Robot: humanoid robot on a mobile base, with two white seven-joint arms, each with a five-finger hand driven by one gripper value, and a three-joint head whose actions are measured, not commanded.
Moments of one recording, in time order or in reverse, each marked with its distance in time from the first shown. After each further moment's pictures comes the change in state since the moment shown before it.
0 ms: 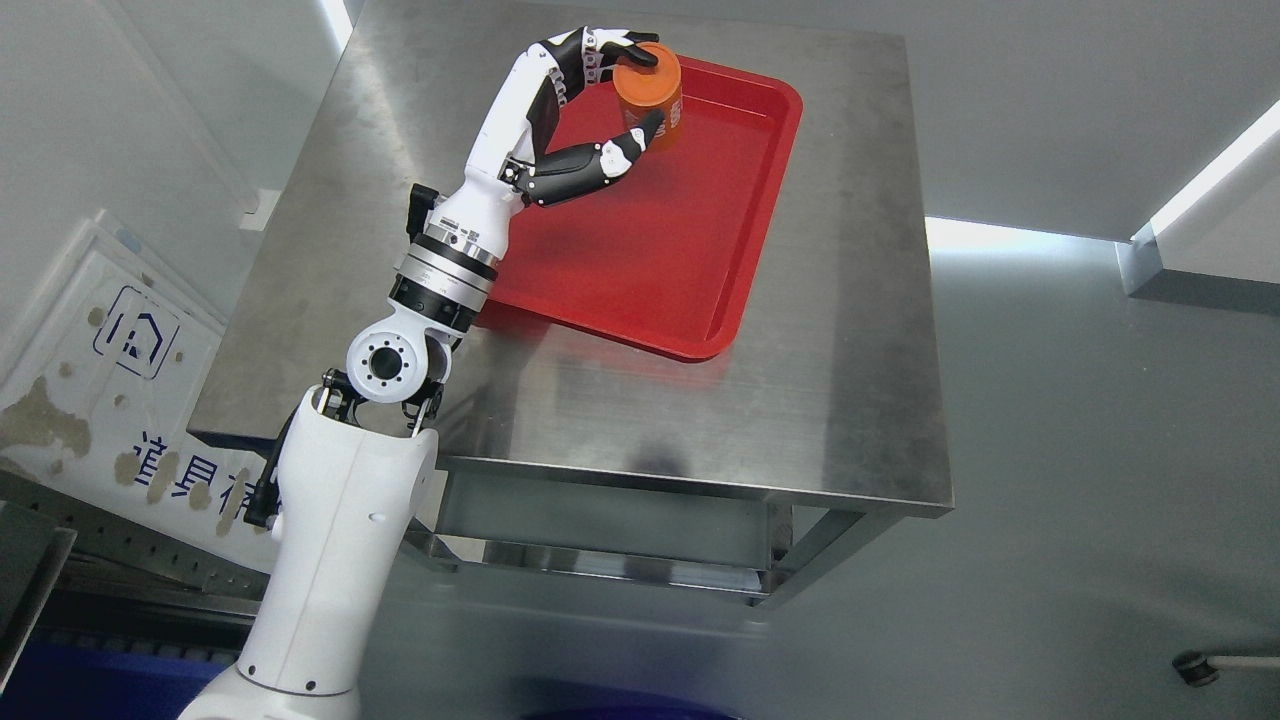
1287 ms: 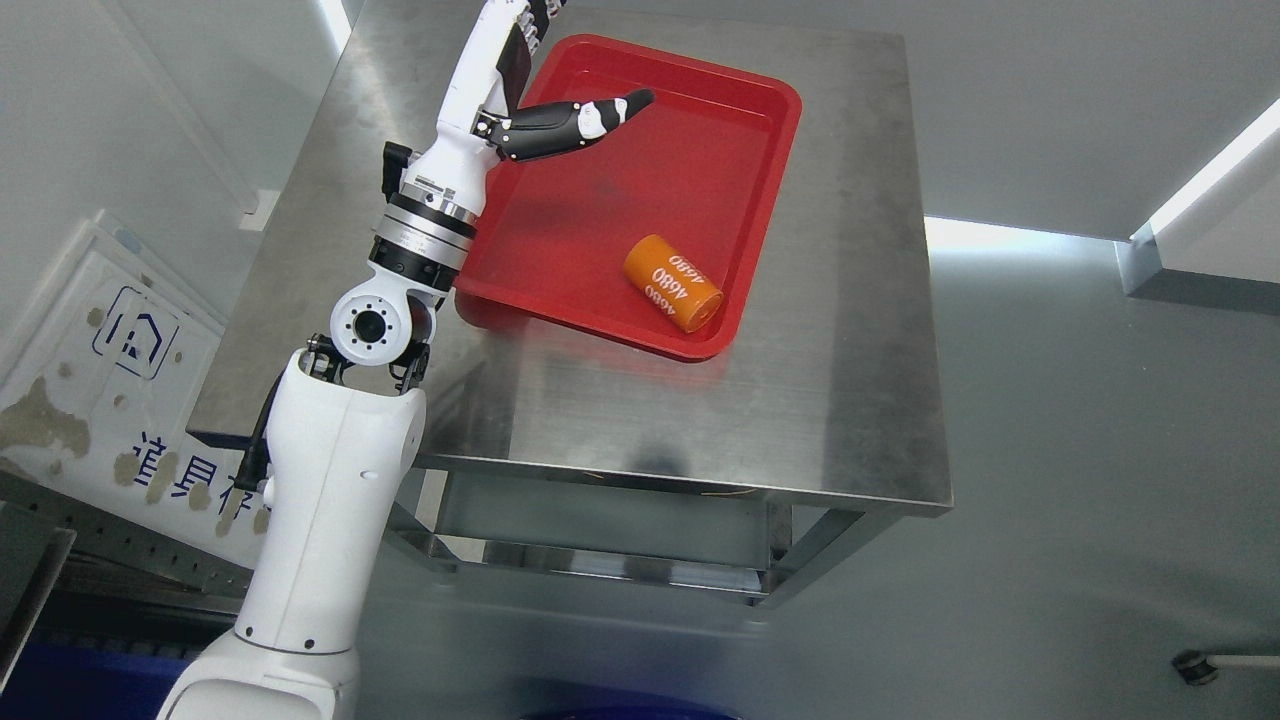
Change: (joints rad) left arm -0.058 0.000 0.067 0.066 0.007 -0.073 0.004; right arm 0.000 0.000 0.000 0.000 0.000 0.000 -0.005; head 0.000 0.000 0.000
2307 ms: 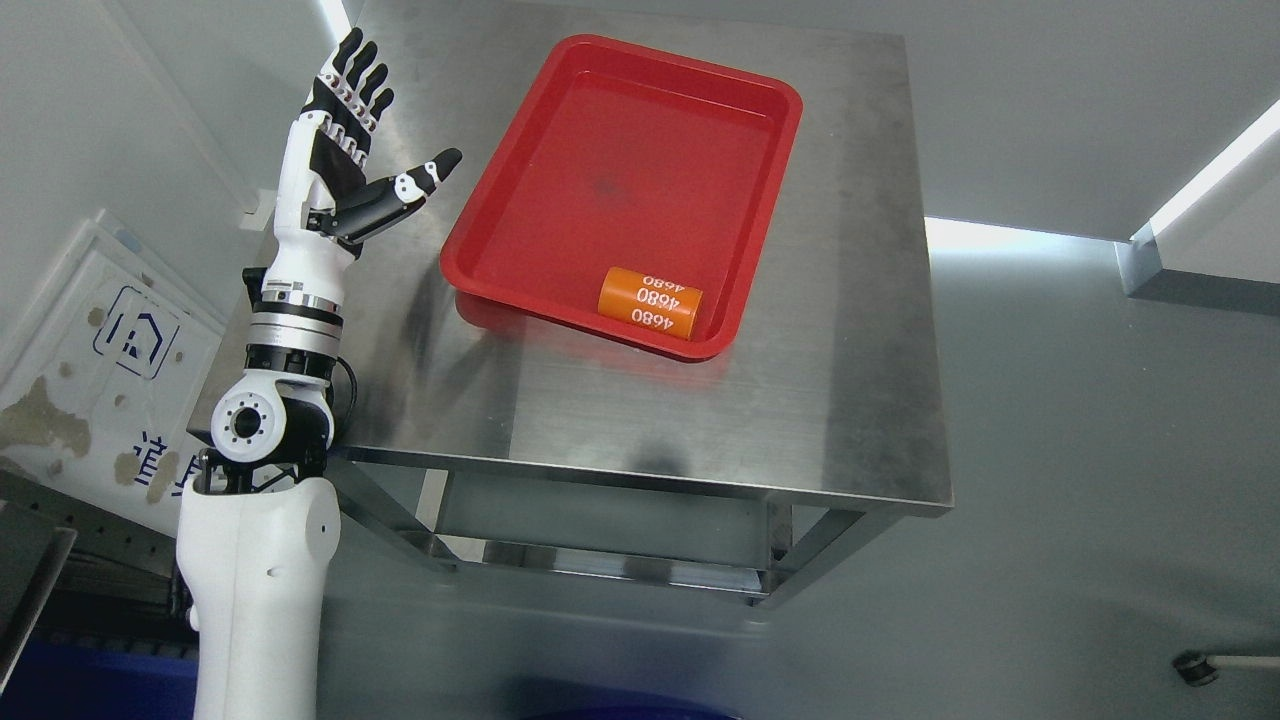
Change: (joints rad) left arm 0.242 0.000 0.253 -0.116 0.149 0.147 0.006; right arm -0.001 0.000 0.000 0.000 0.000 -0.005 0.001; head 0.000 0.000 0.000
